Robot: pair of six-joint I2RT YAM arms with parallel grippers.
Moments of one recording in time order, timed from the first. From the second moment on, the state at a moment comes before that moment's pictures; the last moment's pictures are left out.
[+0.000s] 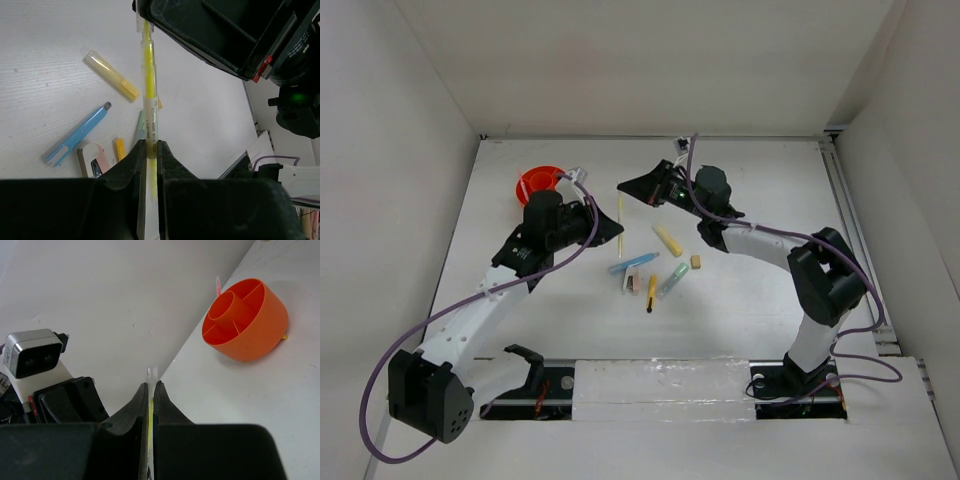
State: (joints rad) left arm -0.40 1.06 0.84 -0.19 0.37 -0.61; right arm 0.62 1.78 1.13 0.78 -0.44 0.95
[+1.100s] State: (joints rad) left arm -0.44 0.97 0.74 -0.01 0.23 -0.70; right arm 0.64 1.74 1.13 0.77 -0.40 1.00
